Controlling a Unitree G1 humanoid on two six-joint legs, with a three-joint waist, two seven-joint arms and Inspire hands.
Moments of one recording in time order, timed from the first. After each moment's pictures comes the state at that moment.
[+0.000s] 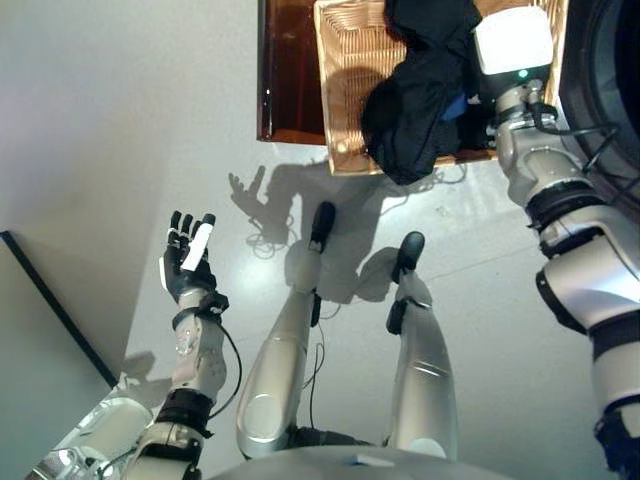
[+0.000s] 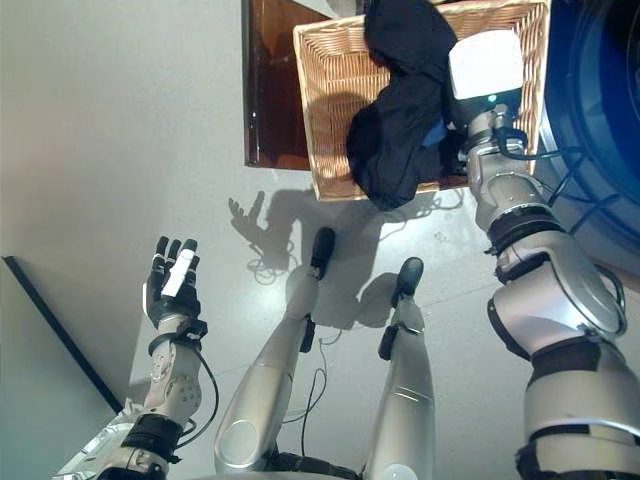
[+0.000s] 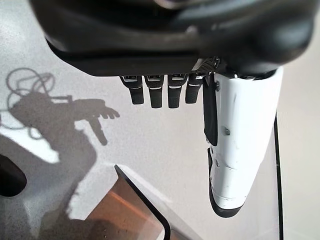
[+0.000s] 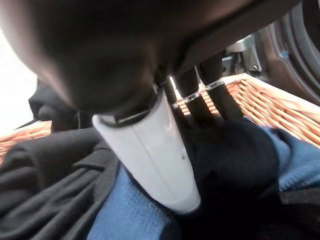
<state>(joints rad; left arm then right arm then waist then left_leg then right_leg) -0.14 0.16 -0.06 0.46 -0.84 -0.45 0.24 -1.28 -0.70 0.75 1.13 -0.74 0.07 -0.46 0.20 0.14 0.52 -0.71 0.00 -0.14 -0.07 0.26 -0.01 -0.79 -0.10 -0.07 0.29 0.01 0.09</state>
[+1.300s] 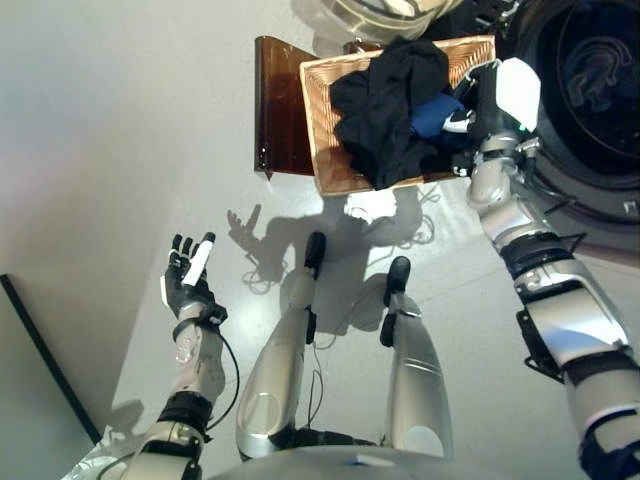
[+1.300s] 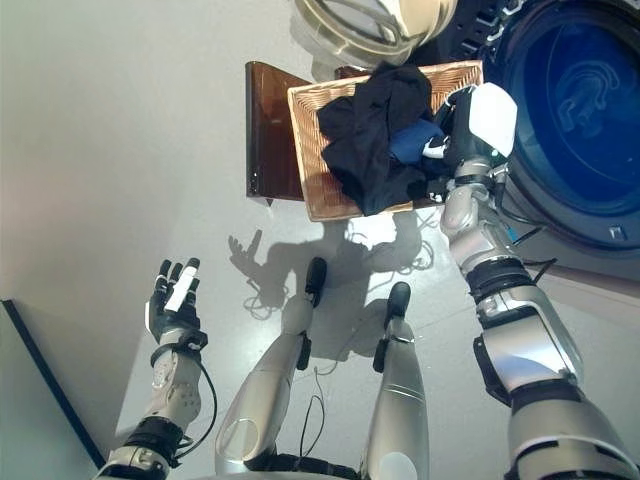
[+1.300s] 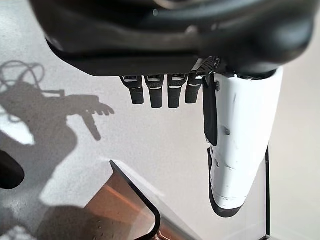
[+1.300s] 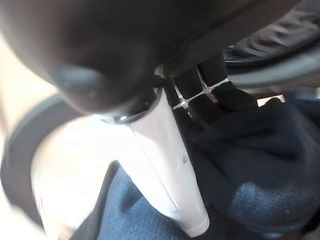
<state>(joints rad) -0.15 0.15 -0.05 0.63 -0.84 -0.44 0.24 -0.90 -0.54 0.28 0.80 -0.18 0.00 -0.52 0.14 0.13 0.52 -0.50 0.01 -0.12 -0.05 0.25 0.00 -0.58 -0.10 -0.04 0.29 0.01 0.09</state>
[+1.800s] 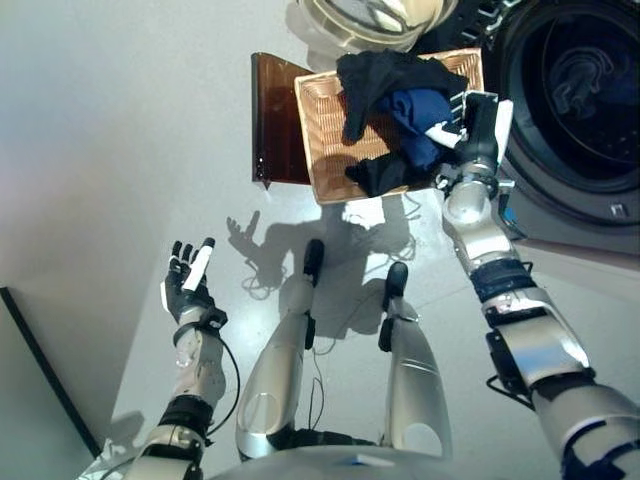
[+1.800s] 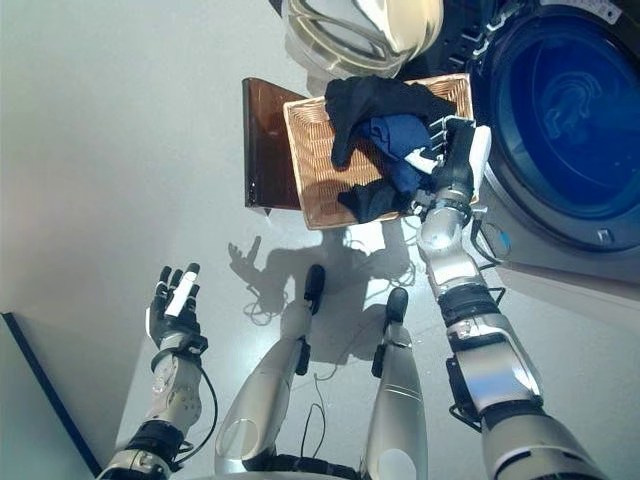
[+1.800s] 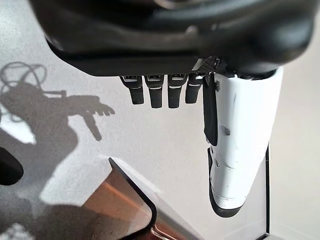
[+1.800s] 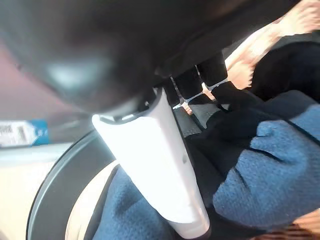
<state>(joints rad) -0.14 0.14 -0.04 0.63 -0.84 -0.43 0.25 -0.79 -0.41 0.18 0.72 0.16 -0.11 -0.53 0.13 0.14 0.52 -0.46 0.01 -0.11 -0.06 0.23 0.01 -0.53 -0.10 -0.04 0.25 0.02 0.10</state>
